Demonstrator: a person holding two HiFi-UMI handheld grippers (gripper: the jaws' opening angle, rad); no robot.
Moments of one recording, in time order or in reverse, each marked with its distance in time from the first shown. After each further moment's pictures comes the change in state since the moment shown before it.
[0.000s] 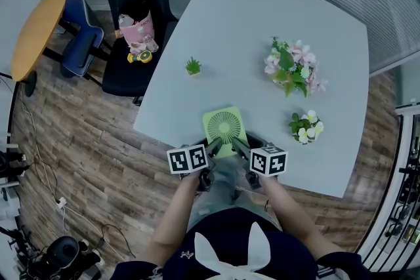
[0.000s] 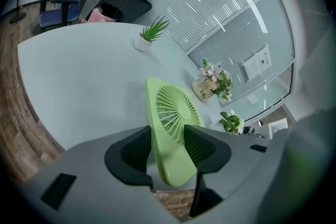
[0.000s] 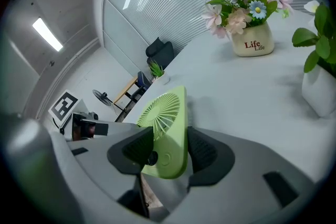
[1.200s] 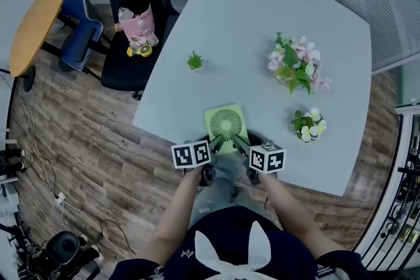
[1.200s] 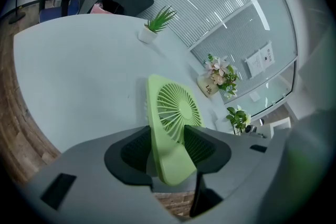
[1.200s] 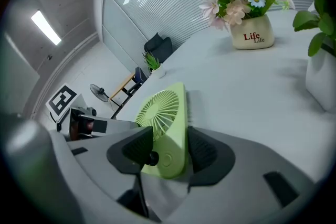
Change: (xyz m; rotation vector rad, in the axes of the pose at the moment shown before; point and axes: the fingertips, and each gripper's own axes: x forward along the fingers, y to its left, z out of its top) left arm 0.019 0.018 -0.012 0.002 0.029 0.017; right arm 0.016 -0.018 -0.018 -0.032 0.025 -0.033
